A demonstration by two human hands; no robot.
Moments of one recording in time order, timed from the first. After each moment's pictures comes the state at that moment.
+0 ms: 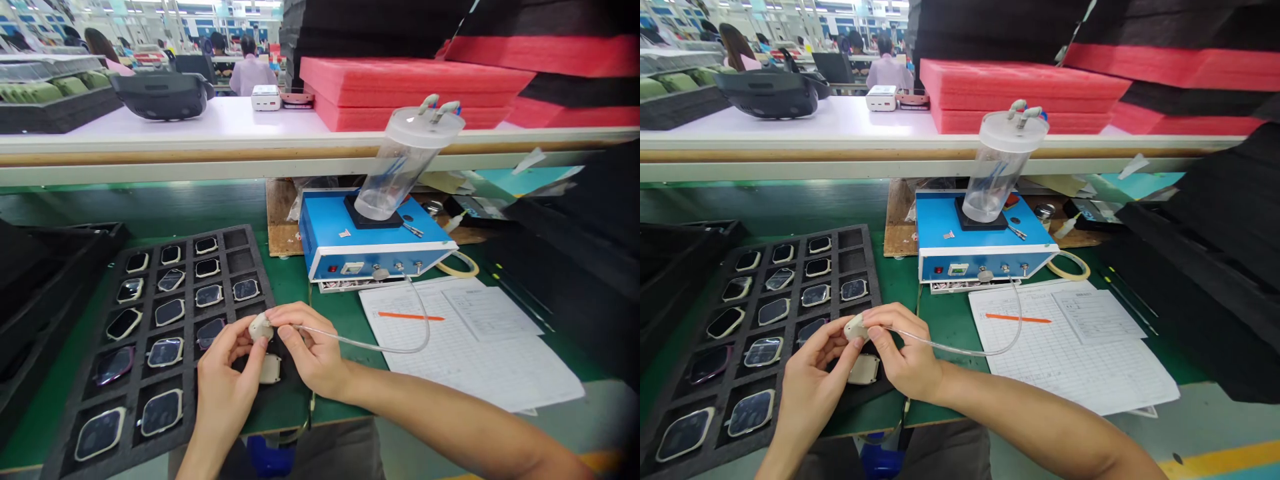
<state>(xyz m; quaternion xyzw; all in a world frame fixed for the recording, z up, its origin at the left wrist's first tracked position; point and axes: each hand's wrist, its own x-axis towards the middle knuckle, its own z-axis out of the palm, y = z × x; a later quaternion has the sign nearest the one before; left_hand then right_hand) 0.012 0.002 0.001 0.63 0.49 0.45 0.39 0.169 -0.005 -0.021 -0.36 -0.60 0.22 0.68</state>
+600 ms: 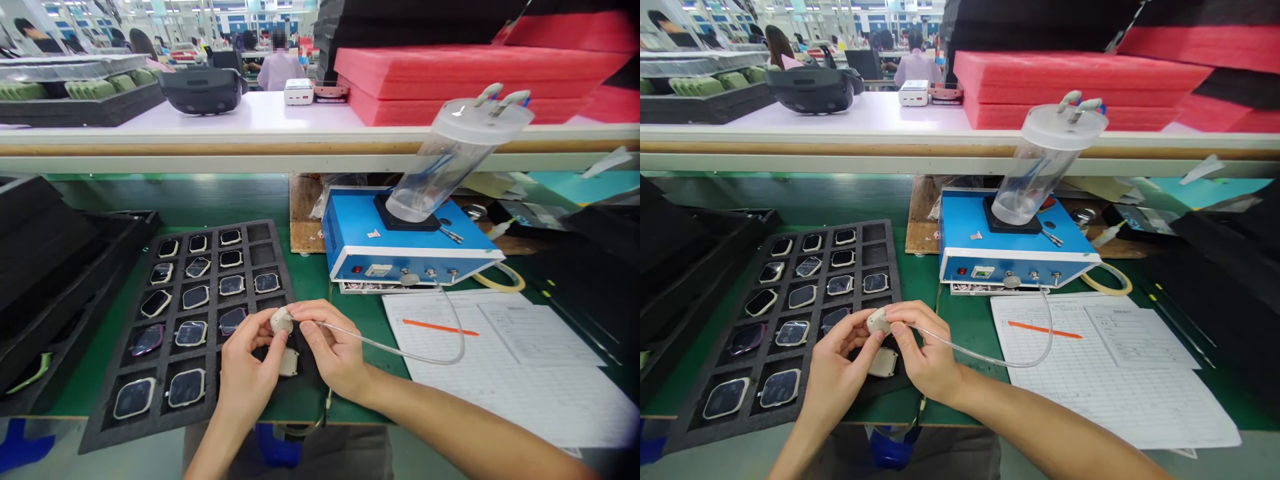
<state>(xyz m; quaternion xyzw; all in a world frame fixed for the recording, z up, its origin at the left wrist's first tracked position) 0.012 -0.002 0.001 0.64 0.49 0.44 0.40 0.169 -0.010 -0.020 -0.38 -0.60 0.22 0.66</state>
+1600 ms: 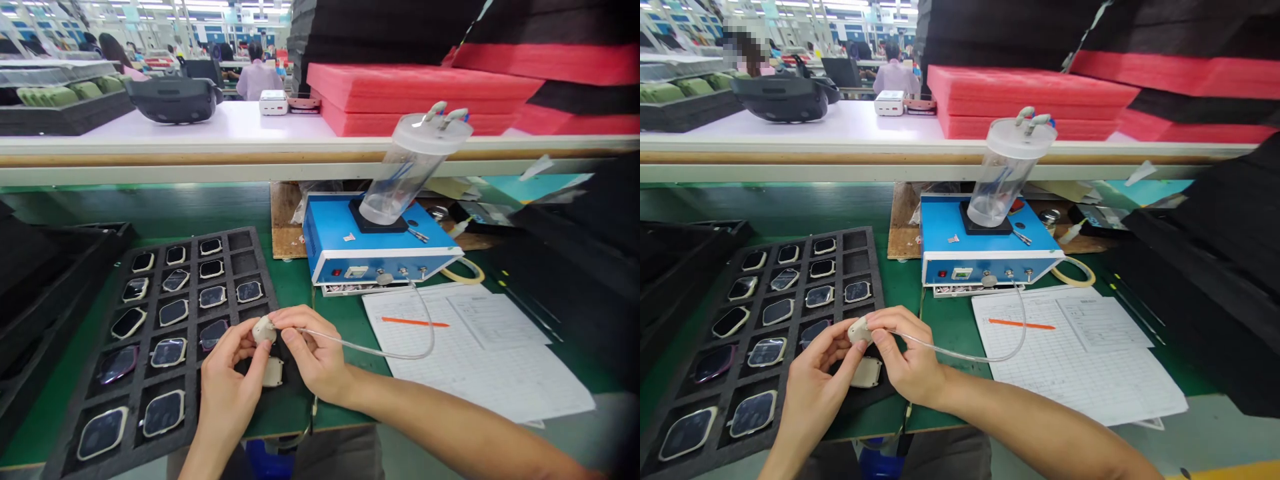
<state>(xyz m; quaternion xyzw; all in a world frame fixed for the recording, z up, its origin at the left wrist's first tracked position) 0.011 0.000 0.000 0.64 0.49 0.45 0.38 0.168 -0.006 -0.021 -0.36 -0.60 0.22 0.68</state>
